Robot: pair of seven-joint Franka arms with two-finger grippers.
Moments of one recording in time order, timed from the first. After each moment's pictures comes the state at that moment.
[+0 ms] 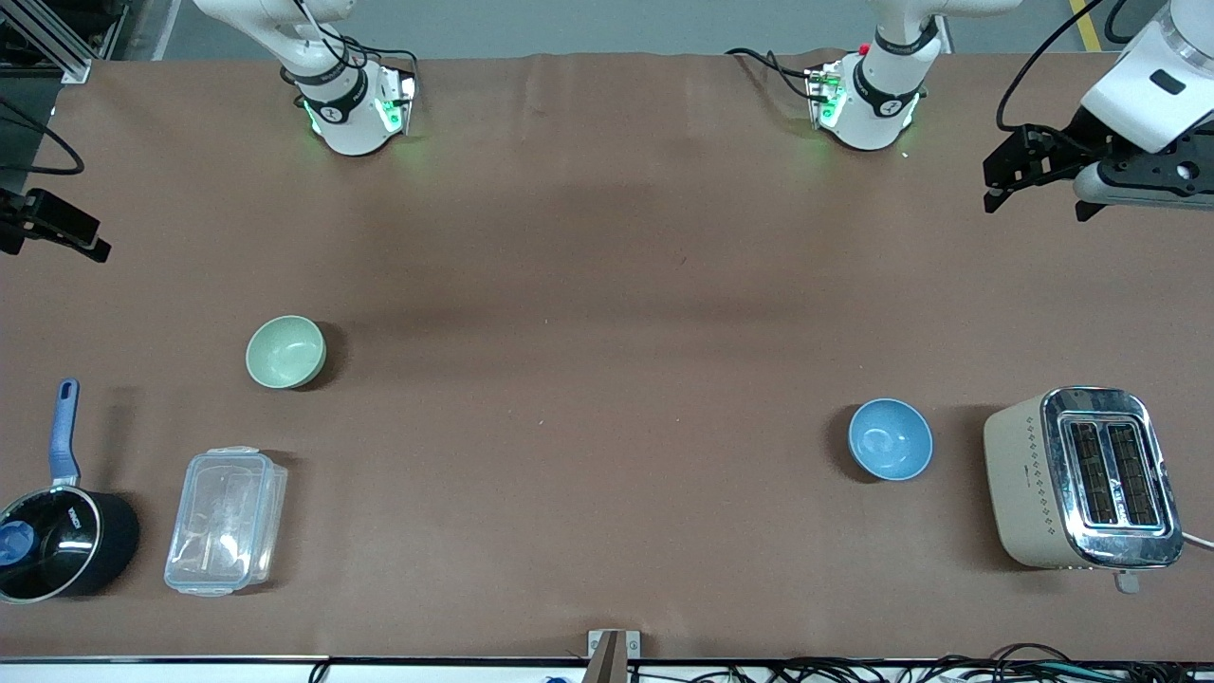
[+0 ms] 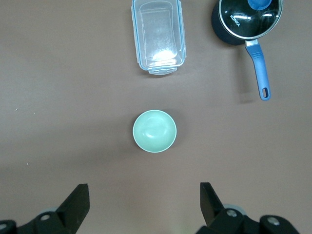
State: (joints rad) left arm -0.12 -0.11 -0.05 -1.62 0.00 1.56 -0.04; right arm -0.02 0.02 -0.05 -1.46 -0.01 1.48 0.04
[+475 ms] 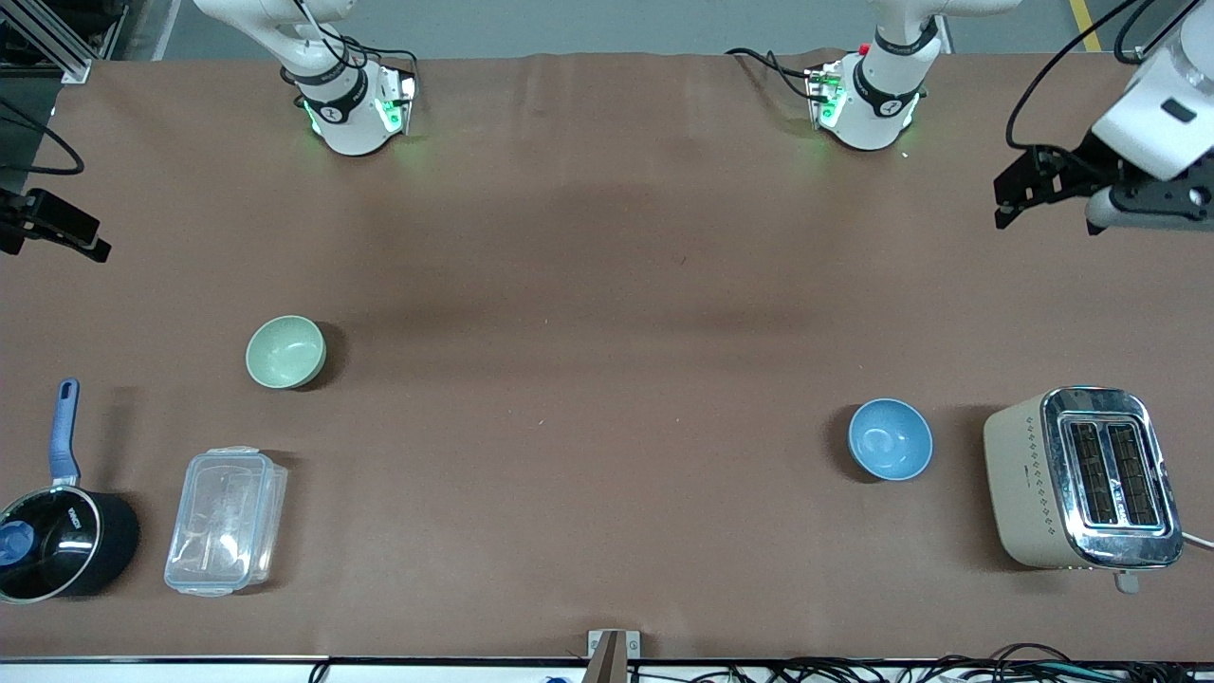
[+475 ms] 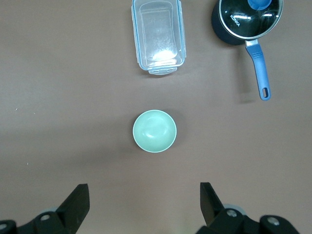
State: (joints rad) left arm -0.11 -0.02 -0.04 -1.58 0.02 1.55 -0.04; right arm -0.02 0.02 -0.05 -1.47 -0.01 1.48 0.04
